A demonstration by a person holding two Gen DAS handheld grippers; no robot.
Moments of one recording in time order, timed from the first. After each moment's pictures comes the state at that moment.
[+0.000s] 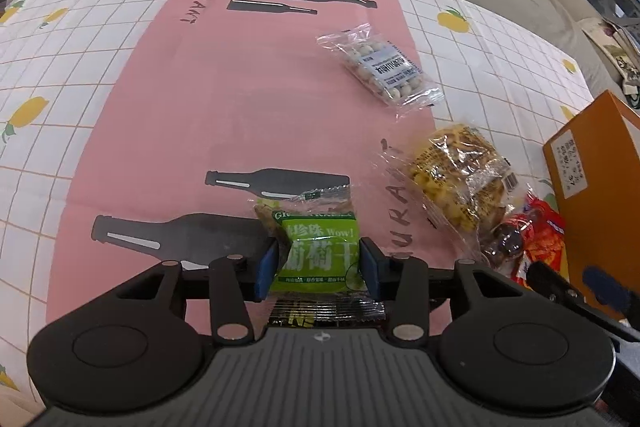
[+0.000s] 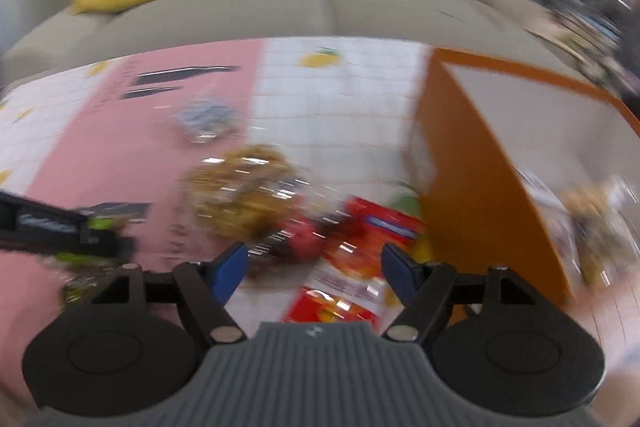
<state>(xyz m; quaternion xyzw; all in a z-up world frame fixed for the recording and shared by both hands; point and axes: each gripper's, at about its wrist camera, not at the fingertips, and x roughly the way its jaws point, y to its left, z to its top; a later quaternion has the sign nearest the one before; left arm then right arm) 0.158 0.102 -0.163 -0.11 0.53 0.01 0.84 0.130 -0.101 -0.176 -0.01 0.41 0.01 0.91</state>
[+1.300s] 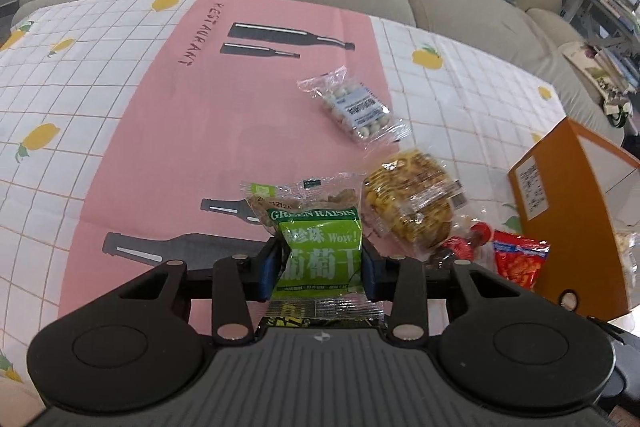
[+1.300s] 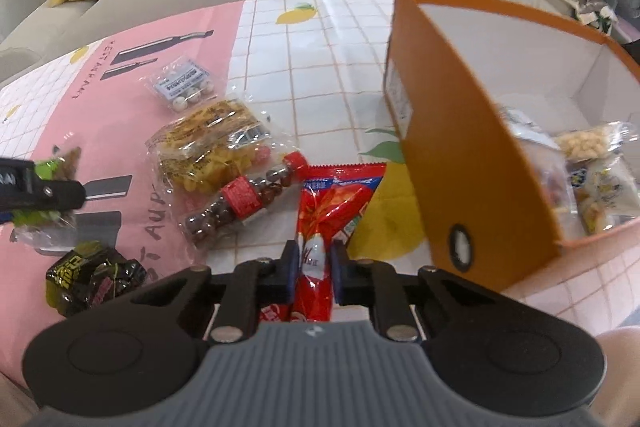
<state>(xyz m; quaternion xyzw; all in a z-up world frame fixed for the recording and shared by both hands) 0.141 0.095 -0.121 -0.12 0.49 0.01 0.86 0.130 -0.120 -0.182 0.00 0.46 0.02 0.89</state>
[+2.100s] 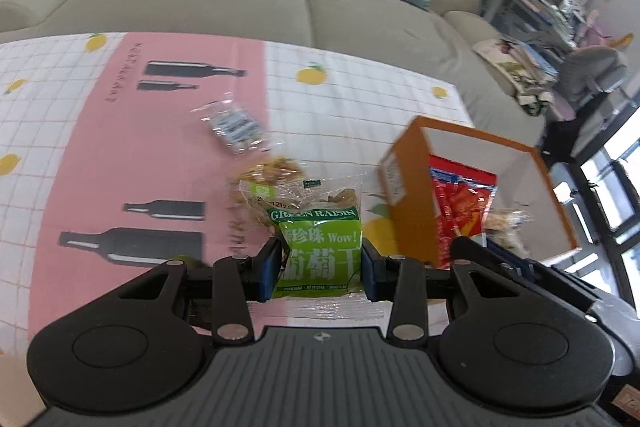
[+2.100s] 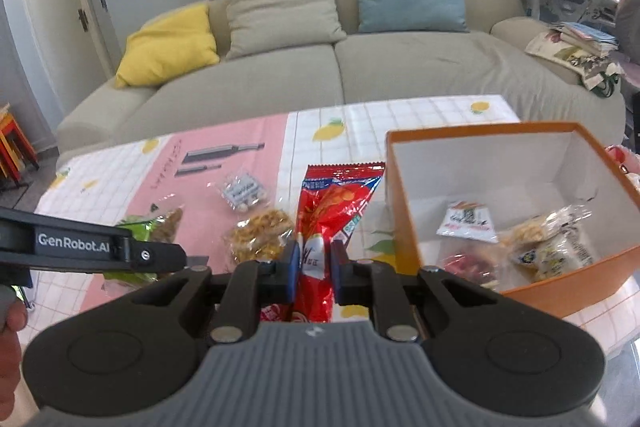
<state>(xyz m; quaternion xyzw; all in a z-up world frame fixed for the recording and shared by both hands) 0.100 0.025 -0.040 -0.13 0.46 -0.10 0.87 0.071 -0.167 -0.070 0.05 0.34 0.09 0.93</state>
